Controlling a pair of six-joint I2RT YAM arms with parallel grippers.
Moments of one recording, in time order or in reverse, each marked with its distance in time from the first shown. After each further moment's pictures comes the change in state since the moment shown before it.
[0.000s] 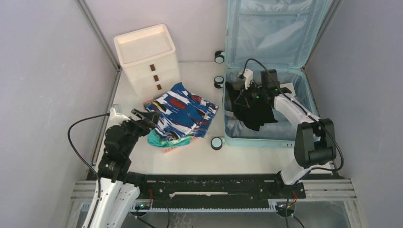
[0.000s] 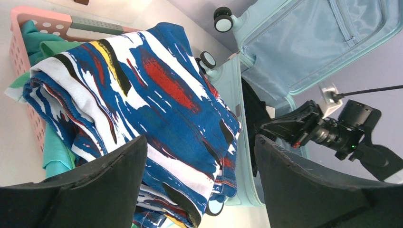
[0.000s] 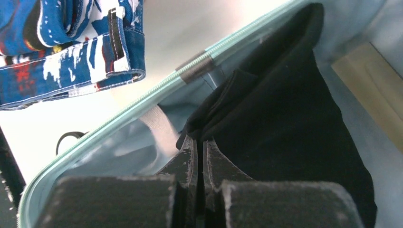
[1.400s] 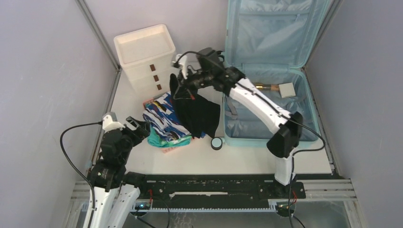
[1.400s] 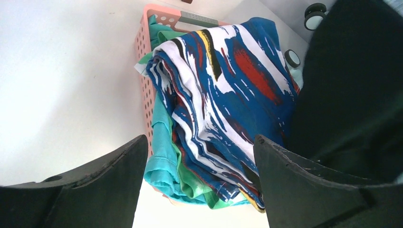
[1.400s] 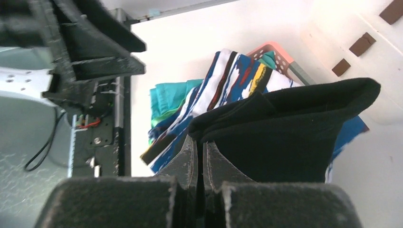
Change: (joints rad) left arm 0.000 -0.067 0.102 -0.373 -0.246 0.151; right arm 0.533 0.239 0.850 -0.343 -0.026 0.195
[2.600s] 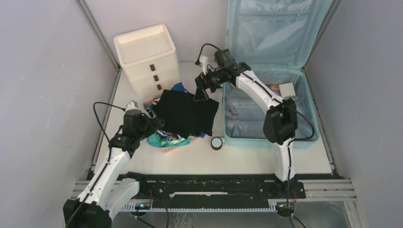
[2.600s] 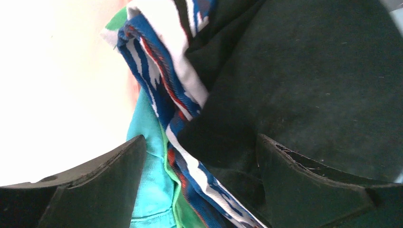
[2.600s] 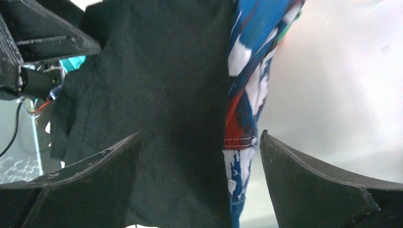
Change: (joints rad) left arm 0.000 0.443 -0.061 0.230 0.108 -0.033; right arm -0.224 0.183 -0.031 -0.043 -0.021 -0.052
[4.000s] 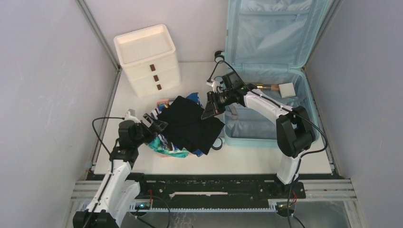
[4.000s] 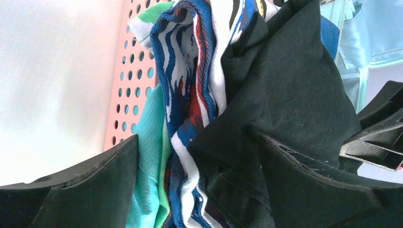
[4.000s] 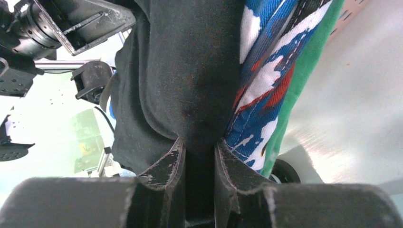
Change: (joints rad) left arm 0.142 -0.087 -0.232 0.248 0.349 -0.108; right arm 0.023 -0.226 -0.578 0.216 -0.106 0.544
